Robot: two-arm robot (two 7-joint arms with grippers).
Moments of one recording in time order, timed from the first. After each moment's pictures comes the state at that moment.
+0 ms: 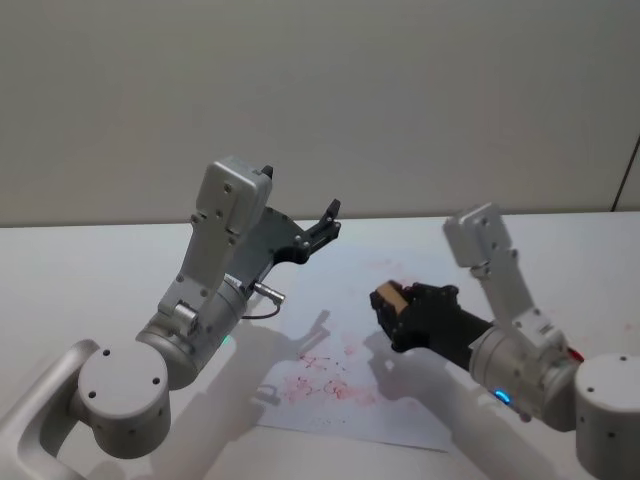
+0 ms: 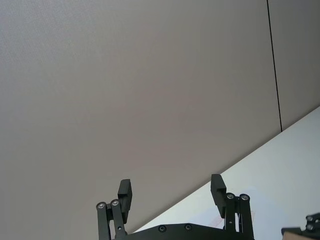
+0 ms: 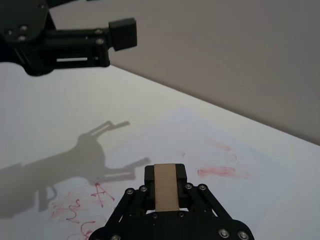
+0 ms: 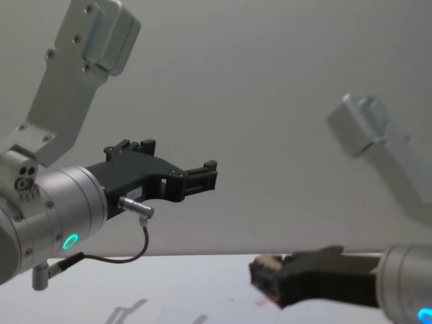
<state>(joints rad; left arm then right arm) -0.24 0.38 0.45 -1.63 -0.20 0.01 -0.01 0.16 0.17 -0.36 -1.58 0.08 0.34 0.36</state>
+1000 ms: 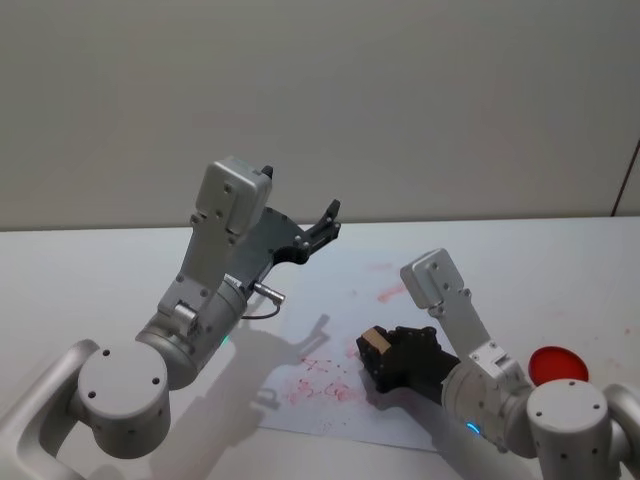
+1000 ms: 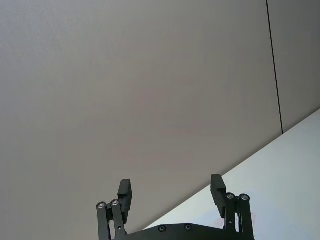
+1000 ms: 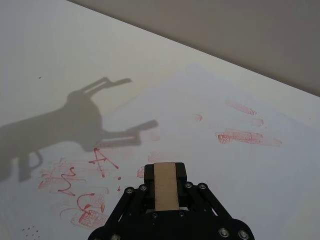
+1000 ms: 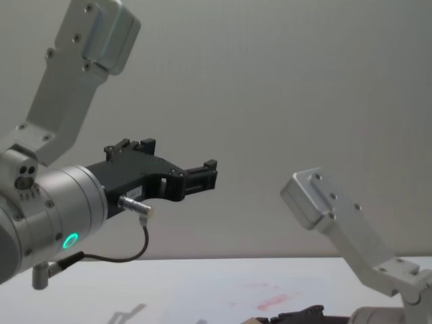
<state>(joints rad) -0.24 0.38 0.45 -1.63 -0.20 0.01 -0.01 0.18 0.12 -0.41 -1.44 -0.01 0.38 0.33</state>
